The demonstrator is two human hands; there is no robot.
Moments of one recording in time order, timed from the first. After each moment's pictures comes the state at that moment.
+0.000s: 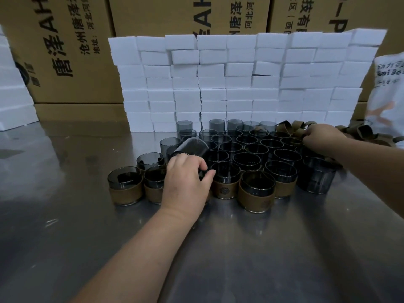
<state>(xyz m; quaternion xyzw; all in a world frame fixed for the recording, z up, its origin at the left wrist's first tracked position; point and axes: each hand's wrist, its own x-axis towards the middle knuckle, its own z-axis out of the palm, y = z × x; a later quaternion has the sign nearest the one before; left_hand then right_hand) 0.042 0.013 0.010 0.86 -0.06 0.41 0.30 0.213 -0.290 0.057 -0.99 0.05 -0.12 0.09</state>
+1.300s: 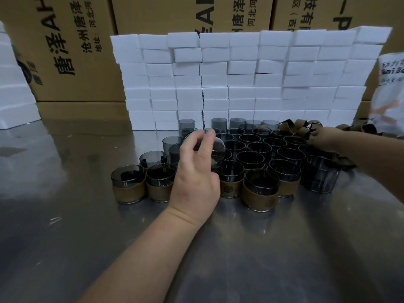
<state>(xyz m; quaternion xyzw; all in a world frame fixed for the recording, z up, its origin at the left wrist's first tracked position) 0.031 0.002 0.018 0.77 -0.20 0.54 0.28 0.210 -0.292 0.062 -1.00 0.07 -0.02 0.07</state>
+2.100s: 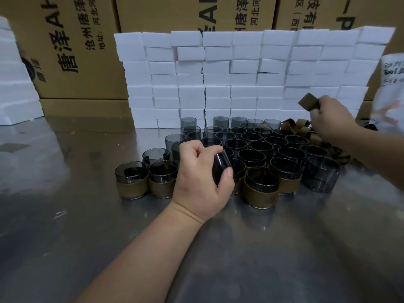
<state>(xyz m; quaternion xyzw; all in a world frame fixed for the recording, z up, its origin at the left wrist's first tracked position) 0.024 0.004 0.016 0.80 -0.17 0.49 0.31 0.184 -0.270 0.088 -0.92 -0.02 -0.32 0.21</state>
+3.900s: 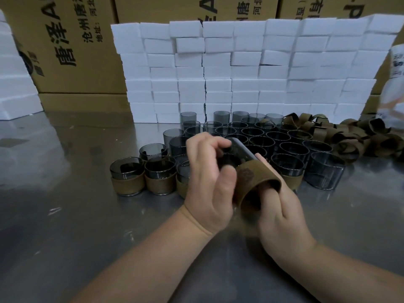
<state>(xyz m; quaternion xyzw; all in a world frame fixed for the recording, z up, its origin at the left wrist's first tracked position) 0.017 -0.020 0.016 0.70 -0.24 0.43 0.52 0.007 -0.136 -0.016 -0.72 -0.22 -0.21 0.63</state>
